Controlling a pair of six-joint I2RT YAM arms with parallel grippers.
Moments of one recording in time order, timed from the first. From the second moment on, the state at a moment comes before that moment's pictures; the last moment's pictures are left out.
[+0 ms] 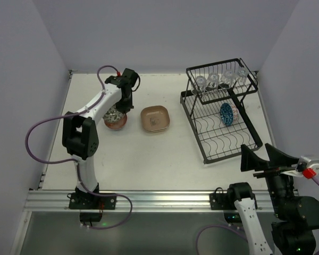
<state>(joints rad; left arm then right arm) -0.37 1.95 1.73 -1.02 -0.28 -0.42 0.12 0.09 1.05 -0.78 0.01 0.32</state>
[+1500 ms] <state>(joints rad) -1.01 1.35 1.11 -0.06 -0.16 -0.52 0.12 0.13 1.01 -0.77 0.00 0.35</state>
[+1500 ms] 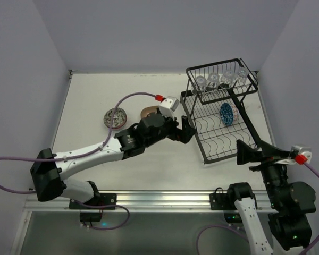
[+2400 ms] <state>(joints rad) -1.18 2.44 2.03 0.18 -0.29 -0.36 0.12 0.10 1.07 -0.85 0.13 0.39</state>
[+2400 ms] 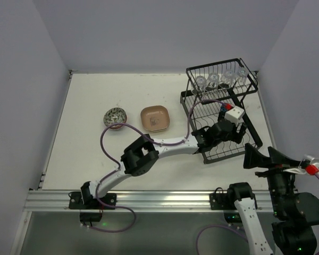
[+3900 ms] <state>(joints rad) -1.08 2.77 2.31 0.42 -0.20 -0.32 0.12 0.04 1.04 -0.84 -0.06 0.39</state>
